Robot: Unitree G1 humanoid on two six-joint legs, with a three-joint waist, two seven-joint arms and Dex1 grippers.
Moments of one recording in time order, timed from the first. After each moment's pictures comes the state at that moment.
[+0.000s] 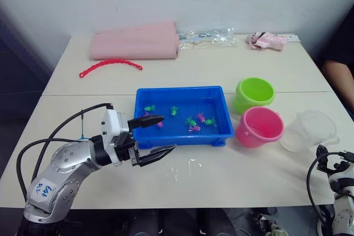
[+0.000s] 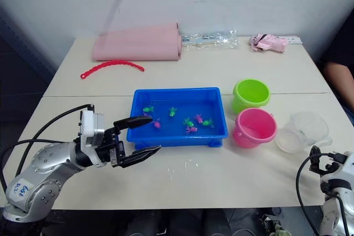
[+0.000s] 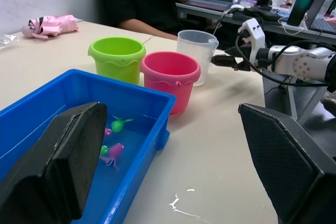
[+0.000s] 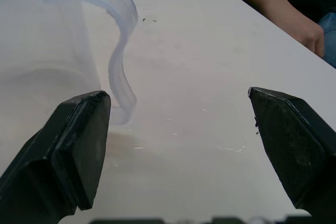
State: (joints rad) left arm -0.05 0.61 0.09 -0.62 -0.69 0.47 -0.73; right arm 0.03 -0.45 -0.66 0.35 0.39 0.00 0.27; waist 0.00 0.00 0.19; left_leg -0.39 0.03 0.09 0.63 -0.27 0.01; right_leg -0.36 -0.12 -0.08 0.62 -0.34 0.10
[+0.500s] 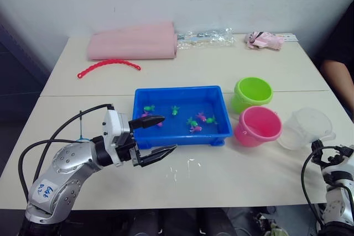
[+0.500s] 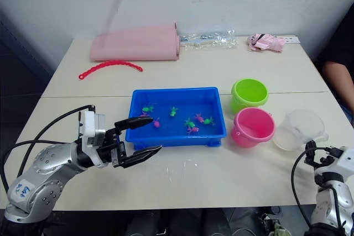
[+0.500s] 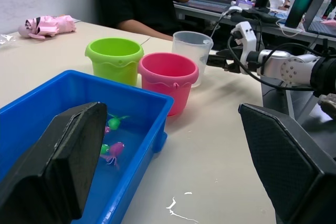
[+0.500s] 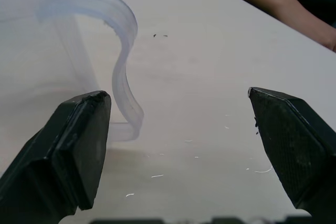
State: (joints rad) left arm -0.06 0.61 0.09 -0.61 -0.68 0.47 -0.74; right arm -0.09 -0.46 -0.66 0.52 0.43 -0.08 0.36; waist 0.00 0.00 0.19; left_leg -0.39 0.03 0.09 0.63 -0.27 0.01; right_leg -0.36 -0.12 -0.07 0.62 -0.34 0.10
